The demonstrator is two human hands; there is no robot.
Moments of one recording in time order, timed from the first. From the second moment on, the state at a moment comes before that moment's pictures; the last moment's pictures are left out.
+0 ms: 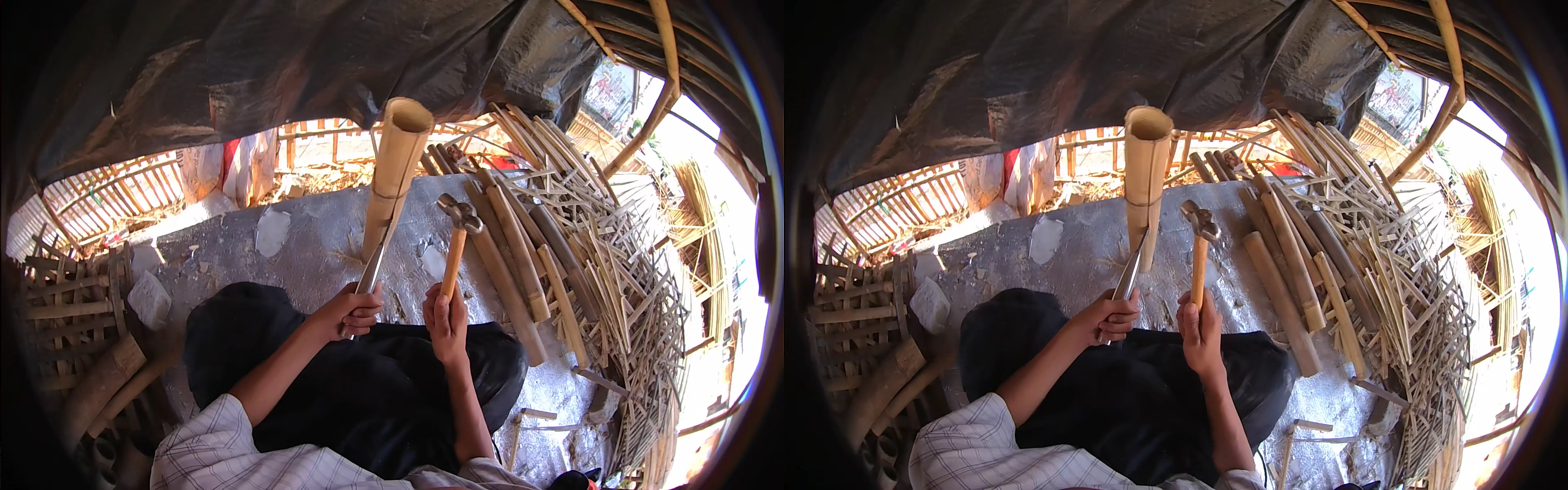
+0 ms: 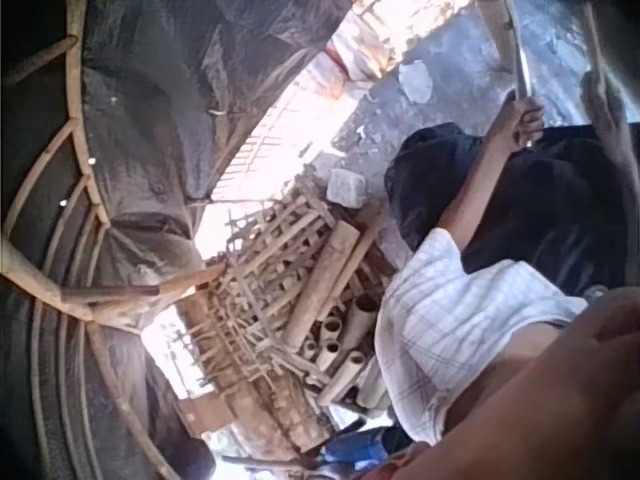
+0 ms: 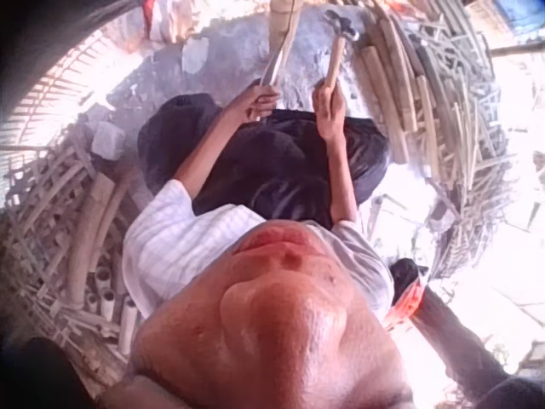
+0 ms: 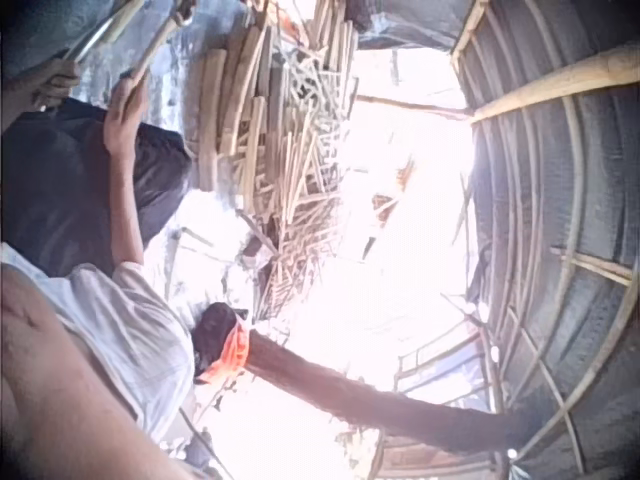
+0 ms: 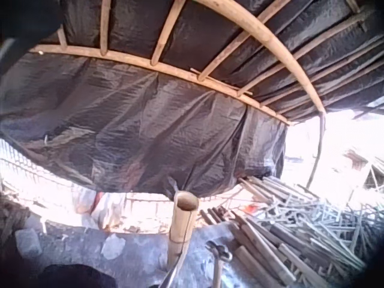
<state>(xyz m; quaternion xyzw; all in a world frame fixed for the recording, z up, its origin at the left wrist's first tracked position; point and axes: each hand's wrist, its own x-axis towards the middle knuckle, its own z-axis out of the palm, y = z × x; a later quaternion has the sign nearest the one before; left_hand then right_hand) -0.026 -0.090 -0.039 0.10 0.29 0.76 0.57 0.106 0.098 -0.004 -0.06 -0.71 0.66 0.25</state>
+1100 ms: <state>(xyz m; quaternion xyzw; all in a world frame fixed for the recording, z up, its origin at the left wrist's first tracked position) -0.030 -0.087 -0.049 0.07 0.40 0.77 0.49 0.105 0.067 -0.009 -0.15 -0.90 0.36 0.19</state>
